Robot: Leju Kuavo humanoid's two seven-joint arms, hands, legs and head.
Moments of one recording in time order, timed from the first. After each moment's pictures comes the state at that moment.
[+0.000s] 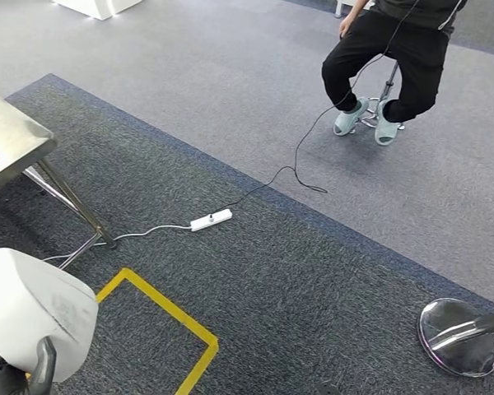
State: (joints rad) left arm 0.33 -0.20 0.03 -1.54 -0.11 -0.01 -0.62; right arm 0.02 0.08 0.17 -0.15 0.02 -0.36 0.04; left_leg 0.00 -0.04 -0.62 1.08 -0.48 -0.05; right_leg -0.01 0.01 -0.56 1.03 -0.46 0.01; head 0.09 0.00
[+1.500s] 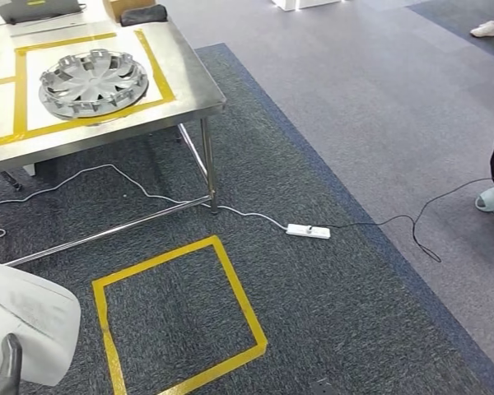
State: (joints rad) left arm 0.31 -0.22 0.11 -1.55 0.17 -0.04 -0.44; right arm 0.00 0.08 0.19 -0.15 0.04 -0.35 0.06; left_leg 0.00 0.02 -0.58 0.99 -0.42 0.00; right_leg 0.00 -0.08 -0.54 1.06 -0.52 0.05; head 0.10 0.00
